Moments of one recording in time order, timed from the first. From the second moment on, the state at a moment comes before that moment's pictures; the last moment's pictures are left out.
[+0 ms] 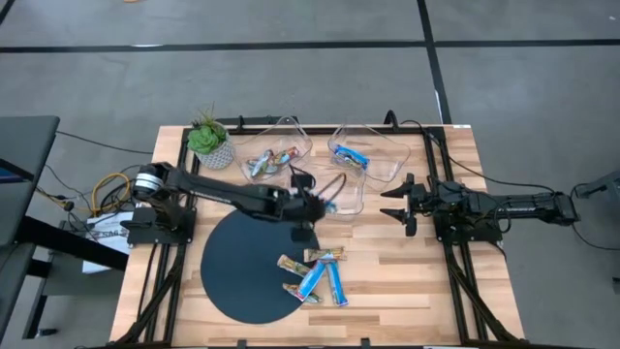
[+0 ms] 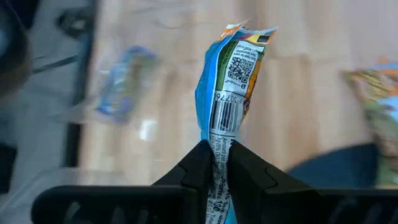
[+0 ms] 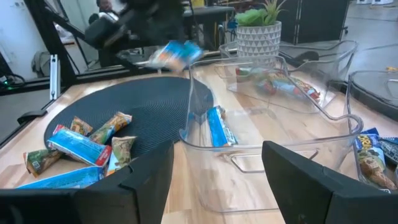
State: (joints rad) left arm -0.11 1.78 1.42 -0.56 -0.44 0.15; right arm -0.05 0.25 0.01 0.06 0.03 0.08
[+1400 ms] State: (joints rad) left arm 0.04 1.75 1.37 -0.48 -0.22 0.19; right arm -0.05 0.25 0.01 0.06 0.03 0.08
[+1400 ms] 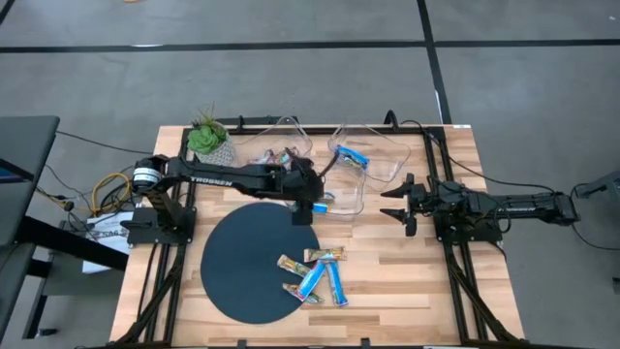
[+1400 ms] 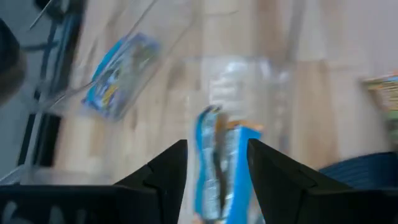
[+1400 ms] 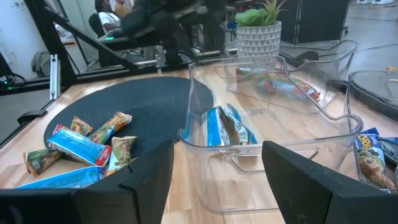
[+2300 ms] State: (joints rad) left arm -0.40 1.75 1.37 -0.48 -0.17 -0.72; right arm -0.05 0.25 0.01 0.06 0.03 0.08
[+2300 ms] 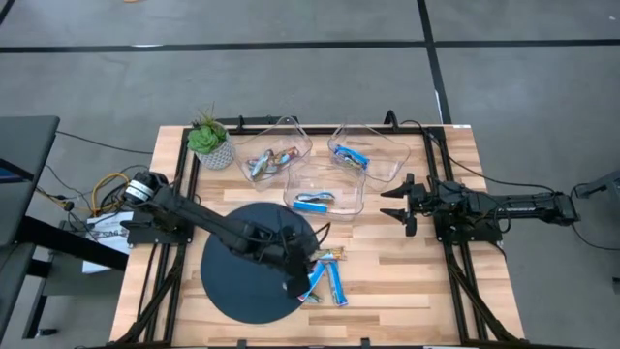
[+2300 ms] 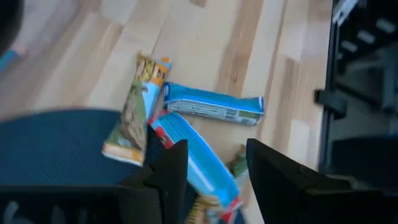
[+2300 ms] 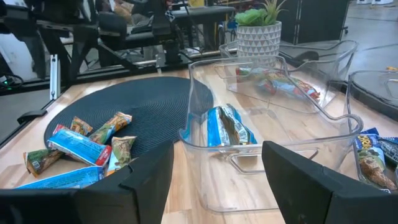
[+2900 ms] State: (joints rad) left arm -0.45 2.00 1.59 -0.64 -0.14 -0.94; right arm -0.05 0.25 0.01 0.04 0.03 0.08
